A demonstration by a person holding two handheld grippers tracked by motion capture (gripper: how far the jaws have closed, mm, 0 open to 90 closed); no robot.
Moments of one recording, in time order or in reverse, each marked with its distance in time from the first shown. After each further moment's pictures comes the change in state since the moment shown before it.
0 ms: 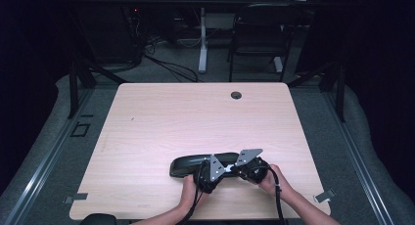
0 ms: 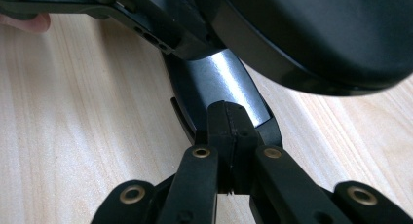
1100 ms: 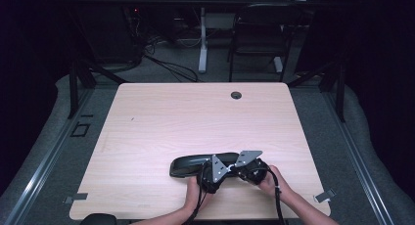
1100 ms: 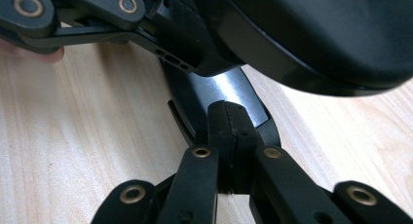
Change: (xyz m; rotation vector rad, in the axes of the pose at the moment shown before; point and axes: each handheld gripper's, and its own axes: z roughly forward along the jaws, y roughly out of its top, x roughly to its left) left arm -0.008 -0.002 0.009 -0.046 0.038 -0.041; right arm 0.004 0.000 0.000 -0.003 -0.034 0.012
